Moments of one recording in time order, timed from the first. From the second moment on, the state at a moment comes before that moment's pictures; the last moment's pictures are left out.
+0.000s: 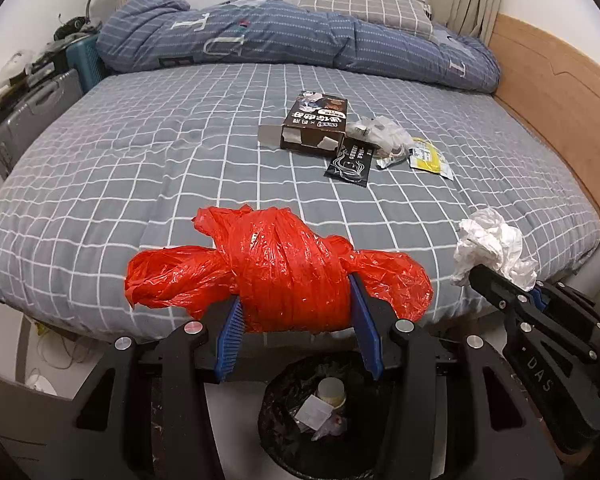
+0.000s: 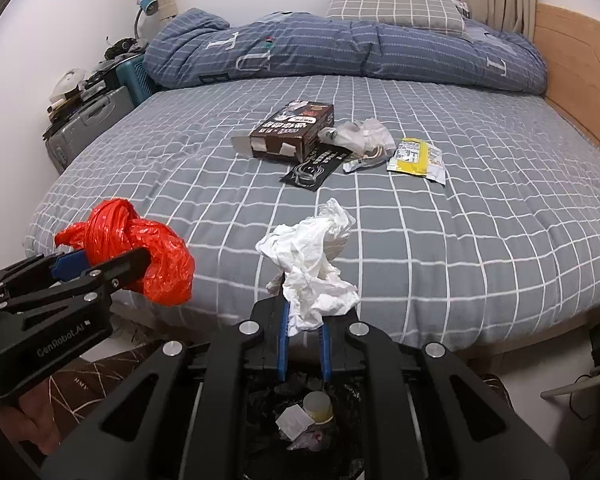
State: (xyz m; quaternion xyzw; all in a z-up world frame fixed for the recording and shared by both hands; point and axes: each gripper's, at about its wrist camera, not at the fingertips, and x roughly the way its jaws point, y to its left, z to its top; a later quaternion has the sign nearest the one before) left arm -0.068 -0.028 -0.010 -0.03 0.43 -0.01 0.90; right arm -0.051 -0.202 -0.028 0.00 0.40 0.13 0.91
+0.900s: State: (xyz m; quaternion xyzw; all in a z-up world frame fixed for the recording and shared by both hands) left arm -0.140 -0.036 -0.060 -0.05 0.49 -0.03 0.87; right arm -0.118 -0.204 -0.067 -0.01 0.46 0.14 0.88
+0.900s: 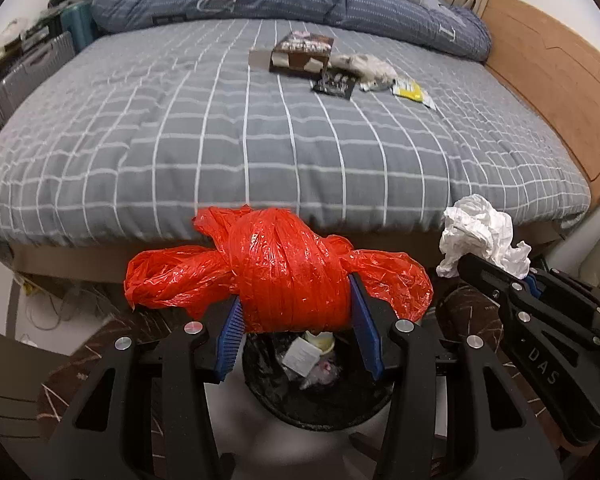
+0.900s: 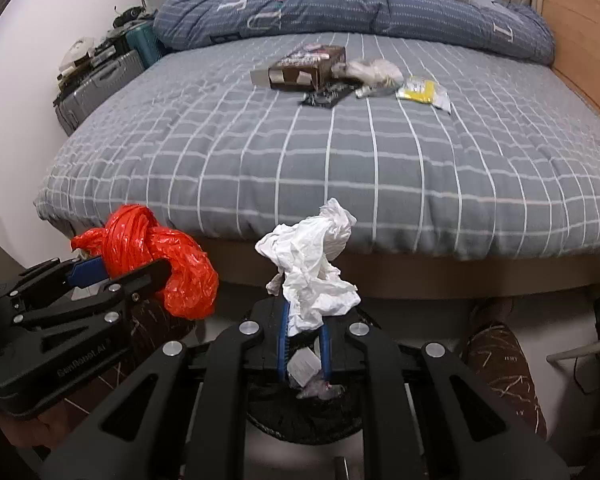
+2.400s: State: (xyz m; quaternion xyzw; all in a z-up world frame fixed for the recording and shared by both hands) left arm -0.141 0.004 -0.176 -0.07 0.57 0.01 0.82; right arm -0.099 -0.171 -0.206 -0.06 0.56 0.16 0.81
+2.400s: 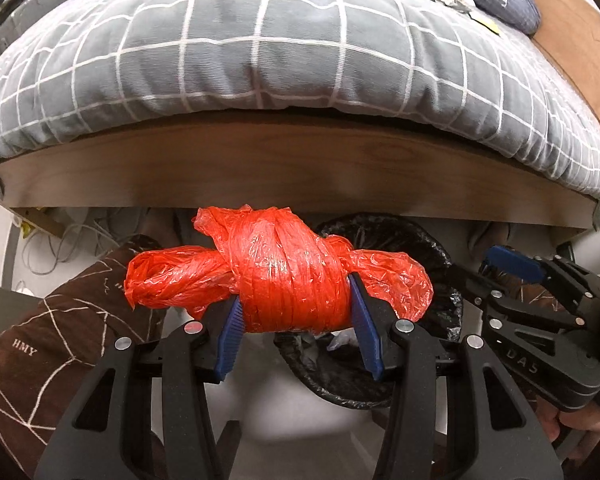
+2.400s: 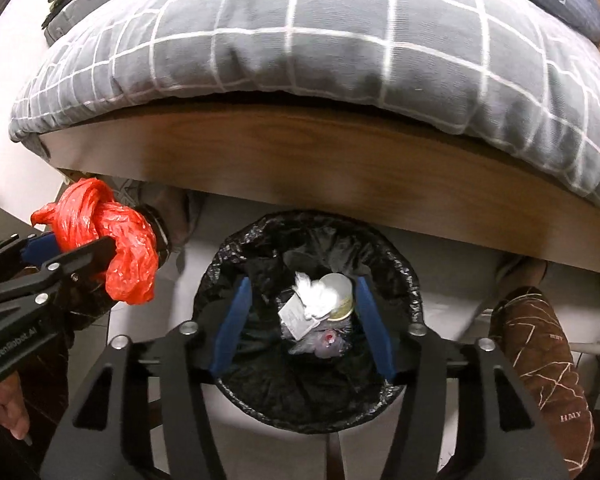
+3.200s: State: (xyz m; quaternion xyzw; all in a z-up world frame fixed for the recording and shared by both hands) left arm -0.122 -0.085 -0.188 -0.02 0.58 -0.04 0.81; right arm -0.101 -0.282 -0.184 -0.02 0.52 0.07 0.85
